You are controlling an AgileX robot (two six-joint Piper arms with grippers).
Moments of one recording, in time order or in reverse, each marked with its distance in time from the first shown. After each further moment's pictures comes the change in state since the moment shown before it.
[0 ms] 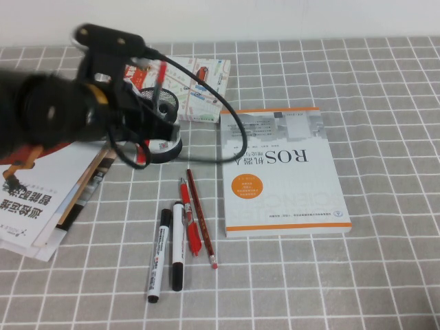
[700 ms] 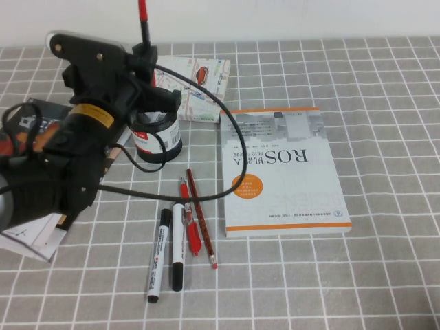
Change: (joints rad) right arm 0.000 0.000 0.000 0.000 0.000 0.000; left arm 0.015 0.139 0.249 -0.014 -1.132 0.000
